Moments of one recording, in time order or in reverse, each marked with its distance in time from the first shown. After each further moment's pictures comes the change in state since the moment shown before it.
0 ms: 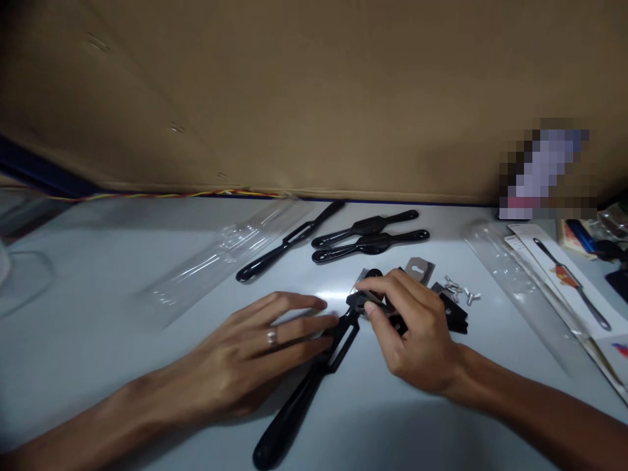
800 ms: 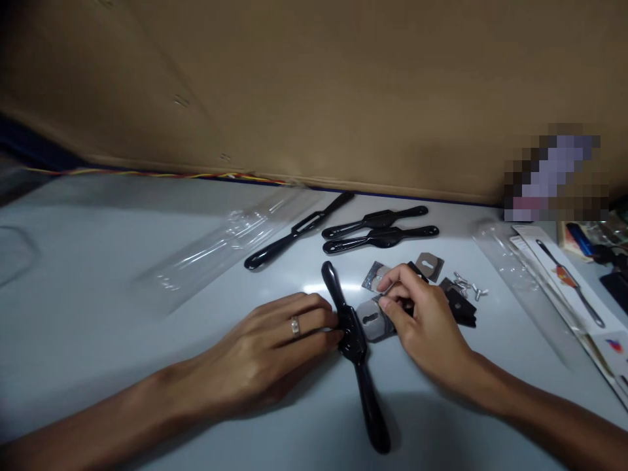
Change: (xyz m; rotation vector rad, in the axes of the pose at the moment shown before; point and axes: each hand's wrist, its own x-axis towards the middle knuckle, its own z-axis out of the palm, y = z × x) left_hand 0.000 0.006 0.011 -0.057 0.066 0.013; right_hand 0.001 -0.006 0.001 0.212 -0.249 0.556
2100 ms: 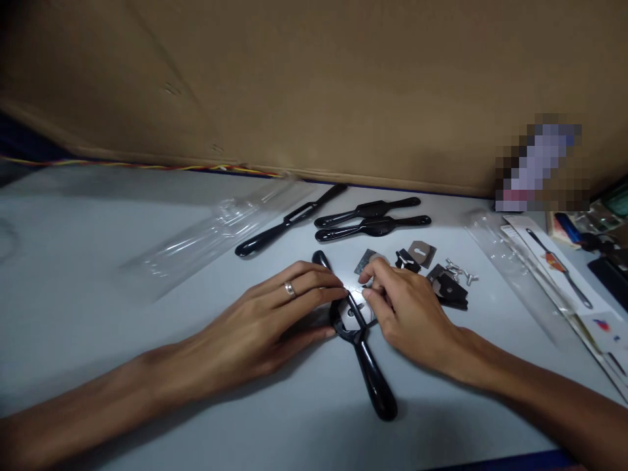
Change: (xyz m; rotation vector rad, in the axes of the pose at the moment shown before) left_hand 0.002 0.001 0.003 -0.058 -0.054 -0.163; right_hand -0.002 0.000 0.003 -0.342 -0.093 -0.207
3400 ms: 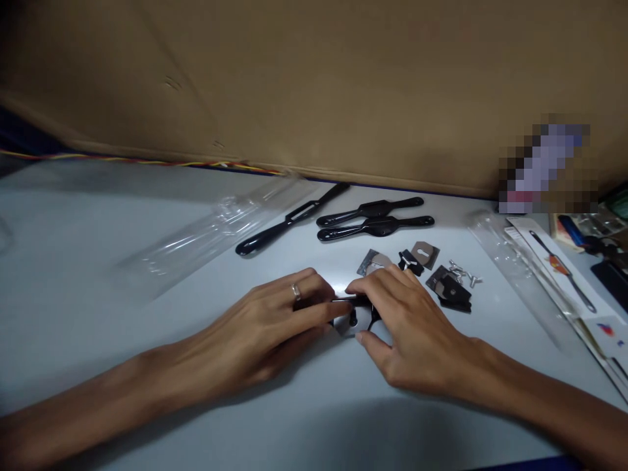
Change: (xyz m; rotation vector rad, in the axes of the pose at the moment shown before) left_hand -0.001 0.000 -0.005 -0.007 -0.055 0.025; right_hand -0.010 -0.008 -0.006 -0.116 -0.099 -0.175
